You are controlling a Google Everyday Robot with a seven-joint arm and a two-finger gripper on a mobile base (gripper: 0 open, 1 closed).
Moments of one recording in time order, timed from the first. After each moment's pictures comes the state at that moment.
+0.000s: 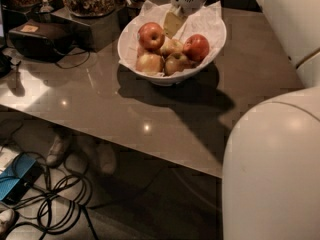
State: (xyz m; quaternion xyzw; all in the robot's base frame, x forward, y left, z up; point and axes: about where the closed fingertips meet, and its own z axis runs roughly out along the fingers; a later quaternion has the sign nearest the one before) arm 0.681 -0.039 0.961 -0.53 0.81 0.08 0.22
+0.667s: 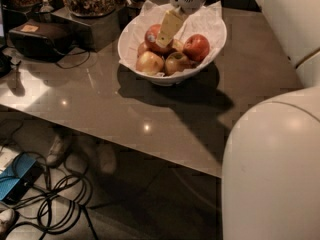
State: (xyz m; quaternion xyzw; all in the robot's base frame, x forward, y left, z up) arm 0.681 -0.039 0.961 -0.53 0.81 0.08 0.22
